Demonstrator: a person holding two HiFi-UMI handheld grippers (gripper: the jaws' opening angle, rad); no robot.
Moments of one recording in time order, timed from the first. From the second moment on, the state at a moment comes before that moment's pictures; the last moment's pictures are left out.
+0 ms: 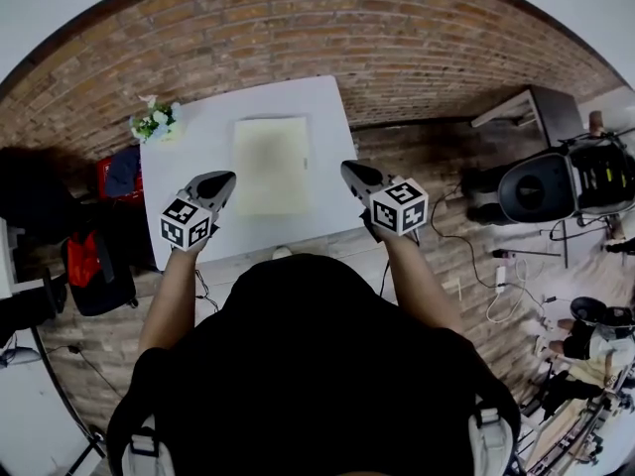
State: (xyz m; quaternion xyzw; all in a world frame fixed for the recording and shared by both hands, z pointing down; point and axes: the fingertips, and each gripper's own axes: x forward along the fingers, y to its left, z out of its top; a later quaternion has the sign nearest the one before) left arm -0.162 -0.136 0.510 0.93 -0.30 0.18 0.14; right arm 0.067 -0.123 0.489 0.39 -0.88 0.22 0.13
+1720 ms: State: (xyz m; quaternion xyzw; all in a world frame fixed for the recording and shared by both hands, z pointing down) left arm -0.135 -0.142 0.547 0.91 -0.34 0.20 0.15; right arm 0.093 -0.142 0.509 0.32 -0.90 0.23 0.18
